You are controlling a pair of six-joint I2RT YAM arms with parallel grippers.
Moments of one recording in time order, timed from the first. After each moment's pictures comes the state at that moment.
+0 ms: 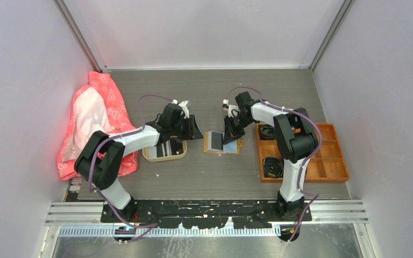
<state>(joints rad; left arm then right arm) -0.57 1.64 0.91 0.01 0.29 -0.58 0.34 1.97 1.25 -0.60 -0.59 0.09</state>
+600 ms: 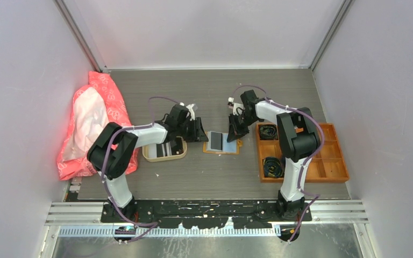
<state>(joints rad) -0.57 1.79 0.96 0.05 0.35 -0.61 0.29 1.97 1.27 -0.62 -0.59 0.08</state>
